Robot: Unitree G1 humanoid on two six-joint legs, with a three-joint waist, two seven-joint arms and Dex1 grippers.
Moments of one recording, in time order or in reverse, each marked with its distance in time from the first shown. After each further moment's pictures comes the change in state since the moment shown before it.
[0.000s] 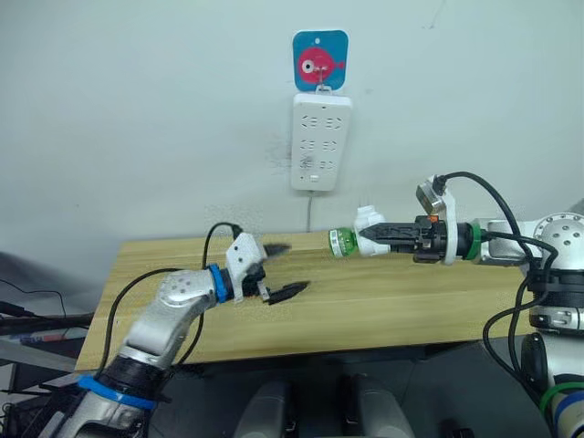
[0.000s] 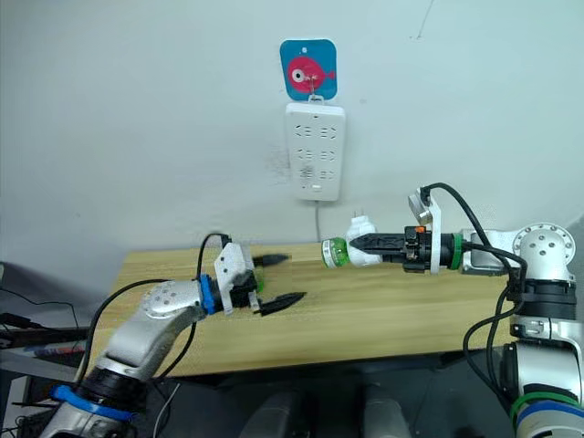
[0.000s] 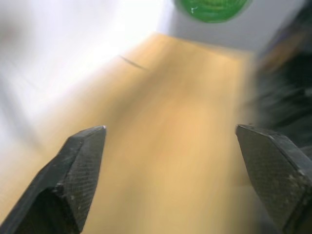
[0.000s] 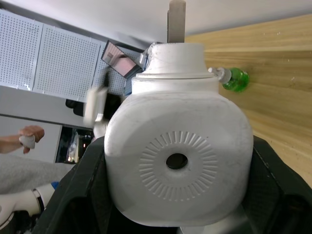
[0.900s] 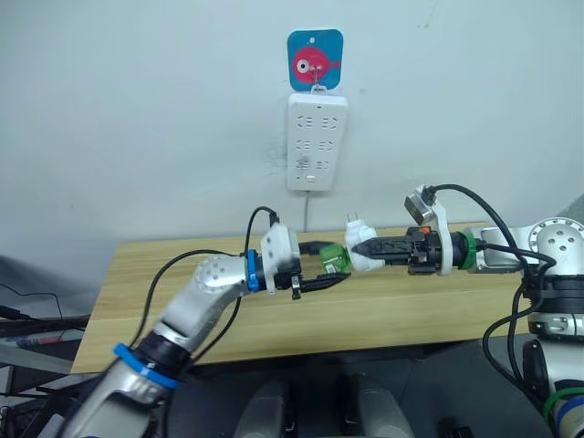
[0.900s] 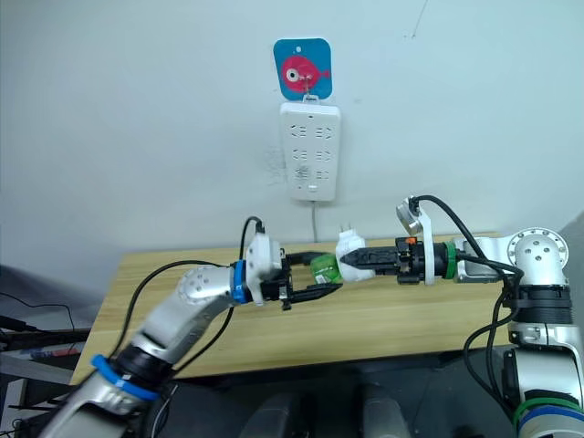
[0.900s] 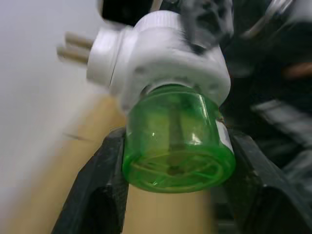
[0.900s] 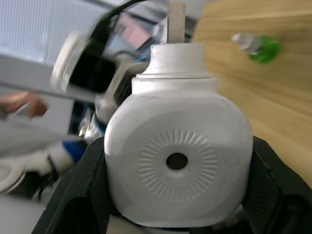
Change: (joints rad) left arm -0.213 0.095 -0.112 -0.134 -0.908 0.875 -0.116; right arm 0.033 -0.036 0.107 -0.103 0.124 0.030 0.045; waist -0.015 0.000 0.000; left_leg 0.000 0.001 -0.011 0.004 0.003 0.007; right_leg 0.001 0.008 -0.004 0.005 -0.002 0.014
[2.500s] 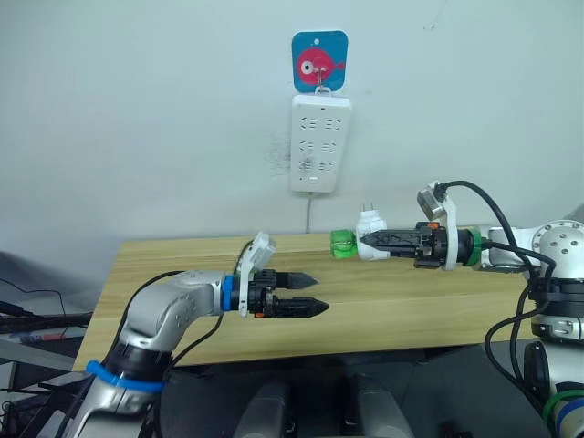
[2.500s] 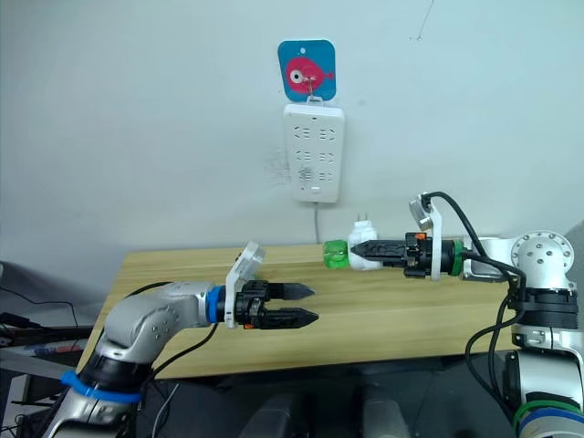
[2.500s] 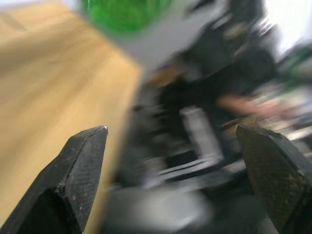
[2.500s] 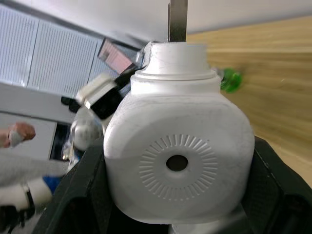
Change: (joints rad) left arm 0.229 -0.148 0.171 -0.050 0.636 -0.196 -0.053; right arm 0.030 0.032 -0.129 0.042 -0.160 -0.045 0.002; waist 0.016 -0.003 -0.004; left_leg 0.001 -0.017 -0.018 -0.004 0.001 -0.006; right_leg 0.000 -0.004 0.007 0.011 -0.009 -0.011
